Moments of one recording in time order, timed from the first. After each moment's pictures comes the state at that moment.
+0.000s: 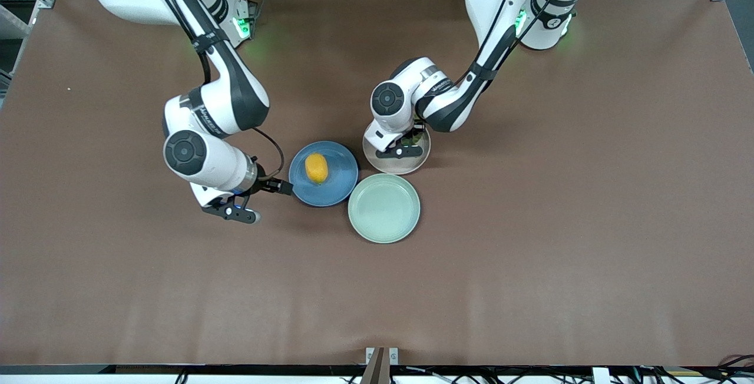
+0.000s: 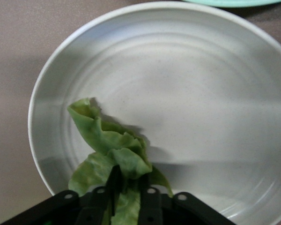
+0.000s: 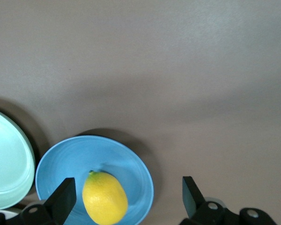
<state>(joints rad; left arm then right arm) -0.68 0.67 -0.21 -1.76 0.06 2.17 -0.91 0.27 0.47 0.12 -1.71 0.09 2.09 0.62</state>
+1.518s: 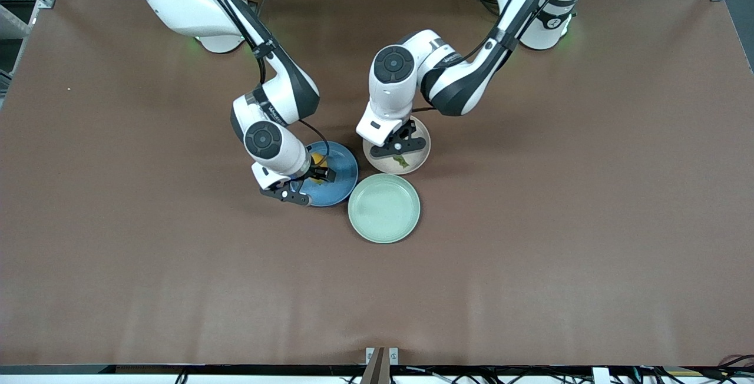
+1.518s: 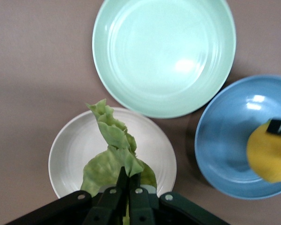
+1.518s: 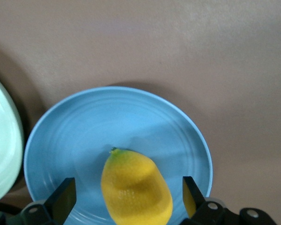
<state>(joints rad) -0.67 0.52 -0.18 -1.64 0.06 2.18 -1.06 0.43 0.53 0.12 -1.86 0.09 2.31 0.74</state>
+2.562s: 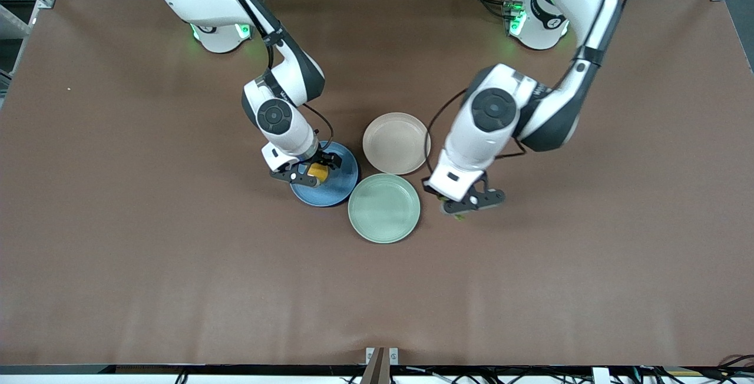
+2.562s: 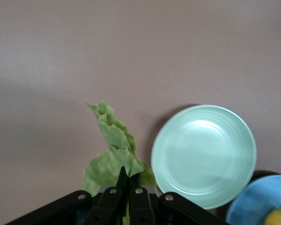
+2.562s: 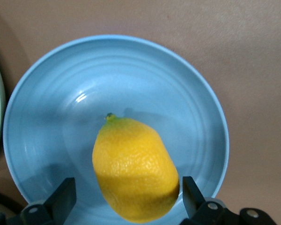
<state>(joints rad) -0.39 0.50 -0.17 -1.57 0.06 2.17 -0.74 0.49 0.49 0.12 -2.01 0.08 2.46 0.77</state>
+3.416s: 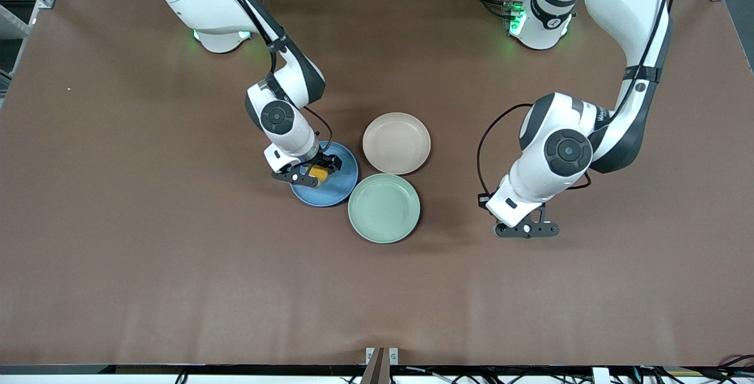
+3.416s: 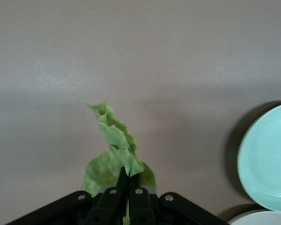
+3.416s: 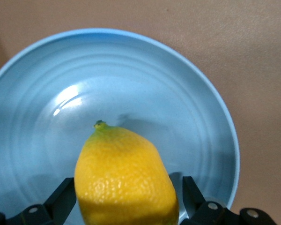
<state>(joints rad) -0.24 0.52 -0.16 -1.58 0.08 2.10 -0.38 0.49 0.53 0.11 -2.03 0.06 2.56 0.77</state>
